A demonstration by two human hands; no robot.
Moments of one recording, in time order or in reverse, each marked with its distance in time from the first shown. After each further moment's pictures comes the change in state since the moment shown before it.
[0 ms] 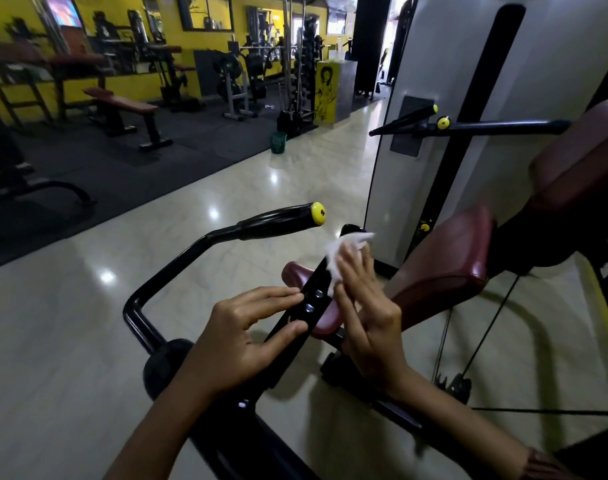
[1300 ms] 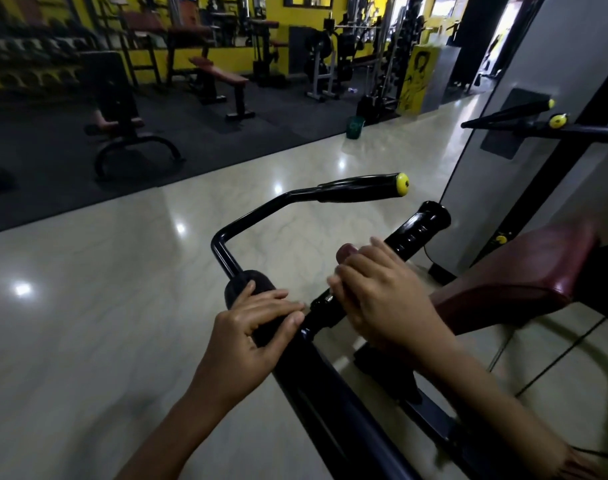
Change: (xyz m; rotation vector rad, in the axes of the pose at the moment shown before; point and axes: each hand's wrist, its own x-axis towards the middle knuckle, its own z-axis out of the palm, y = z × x) left_hand -0.088 0.016 -0.016 0.177 0.285 -0.197; right_hand 0.008 -0.039 0.018 -0.525 -0.419 -0.553
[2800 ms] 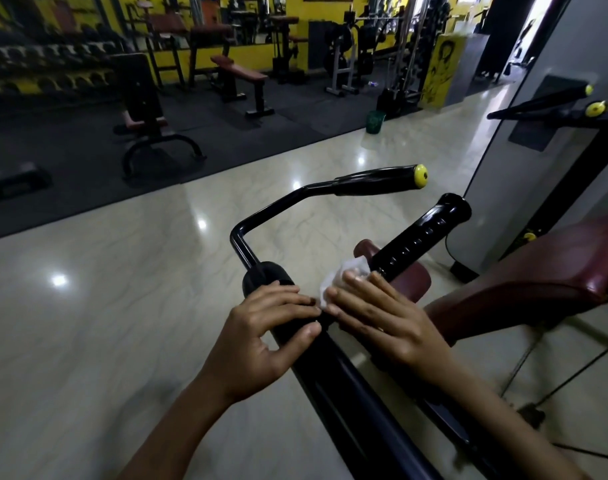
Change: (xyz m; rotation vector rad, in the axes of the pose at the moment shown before) left_hand -0.008 0.002 -0.009 0.044 -0.086 0.093; right_hand -0.044 0.003 0.019 0.221 0.148 -0.405
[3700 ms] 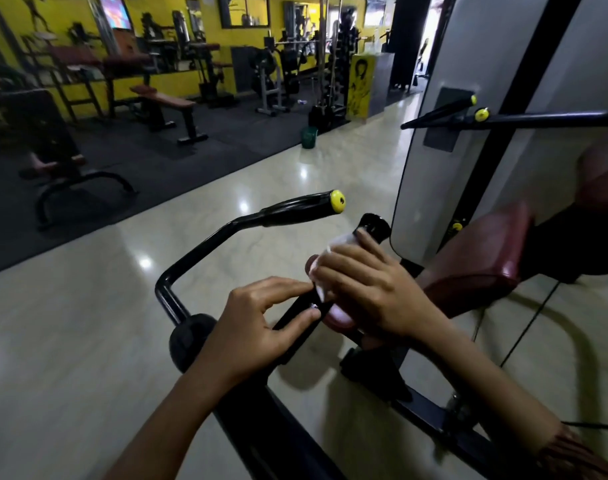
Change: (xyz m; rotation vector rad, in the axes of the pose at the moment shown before) left_hand 0.082 0.017 0.039 -0.104 -0.147 -0.036; right_hand 0.005 0.067 -0.037 -0.295 -0.052 0.220
